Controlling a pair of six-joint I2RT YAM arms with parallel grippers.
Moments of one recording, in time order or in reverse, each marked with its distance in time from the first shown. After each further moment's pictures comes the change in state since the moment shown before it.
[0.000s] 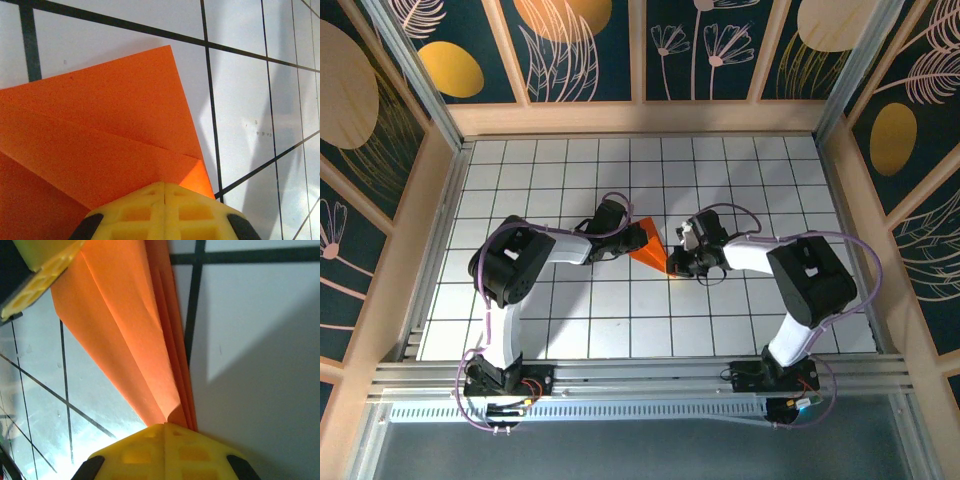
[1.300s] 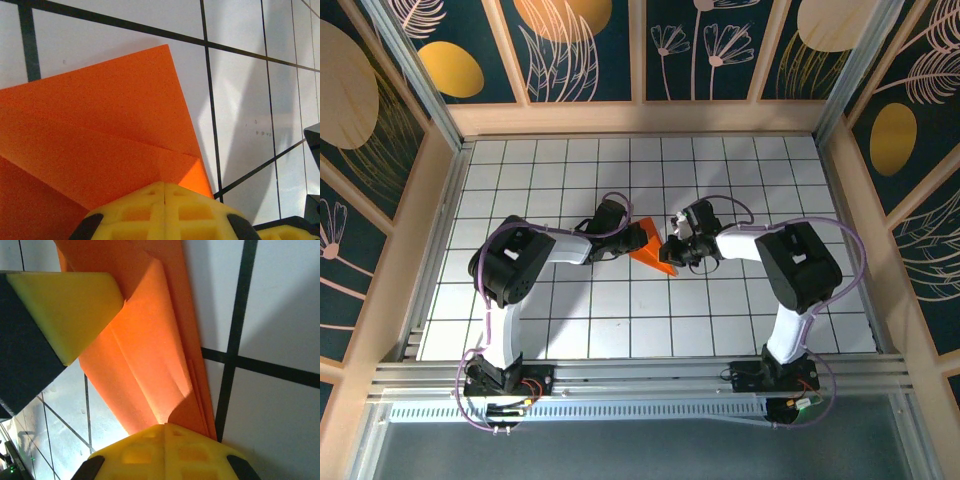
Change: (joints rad) left arm 0.000 -0.001 0.001 0.000 0.005 0.000; right arm -0.011 0.124 0.120 0.062 -0.045 0.050
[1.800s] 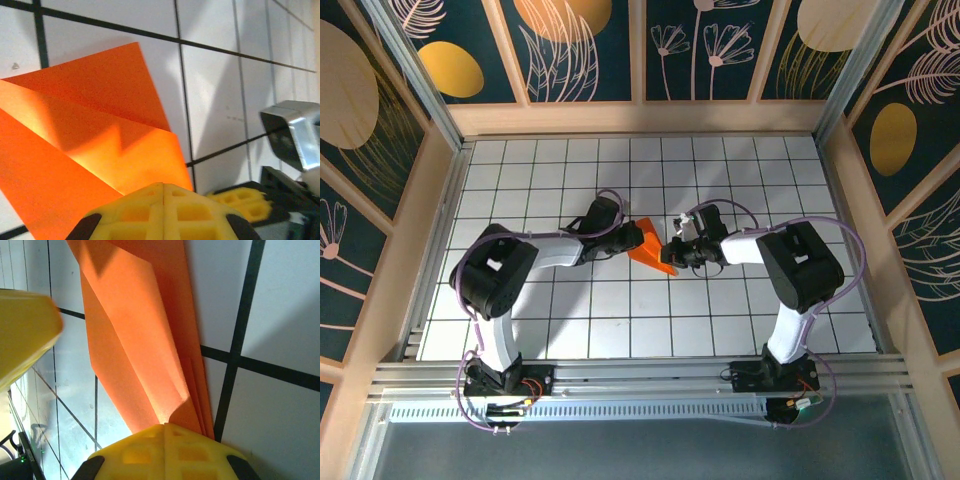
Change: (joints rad) left arm 0.000 -0.146 -0.051 -0.074 0.019 -0.006; right arm -0.030 0.000 -0.082 0.147 -0.071 -0.021
